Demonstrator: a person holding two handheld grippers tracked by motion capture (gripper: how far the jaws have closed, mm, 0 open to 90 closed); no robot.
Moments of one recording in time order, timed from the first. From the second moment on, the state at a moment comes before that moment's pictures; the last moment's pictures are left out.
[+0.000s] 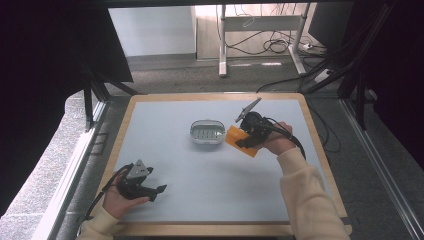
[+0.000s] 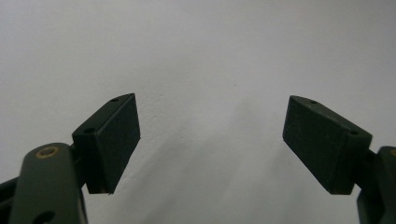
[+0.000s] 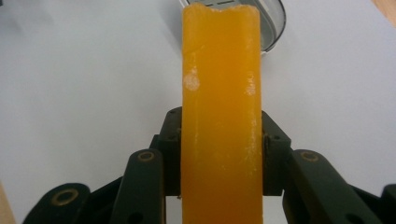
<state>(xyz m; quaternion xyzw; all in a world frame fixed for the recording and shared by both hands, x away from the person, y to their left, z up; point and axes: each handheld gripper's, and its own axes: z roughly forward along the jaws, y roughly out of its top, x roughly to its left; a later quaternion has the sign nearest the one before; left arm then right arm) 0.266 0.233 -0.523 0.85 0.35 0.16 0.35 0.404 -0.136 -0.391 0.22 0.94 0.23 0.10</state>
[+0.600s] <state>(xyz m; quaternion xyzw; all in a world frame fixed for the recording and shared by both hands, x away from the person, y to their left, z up) 0.266 0.233 -0.523 0.85 0.35 0.16 0.35 0.426 -0.138 -0.379 0.22 0.94 0.23 0.10</state>
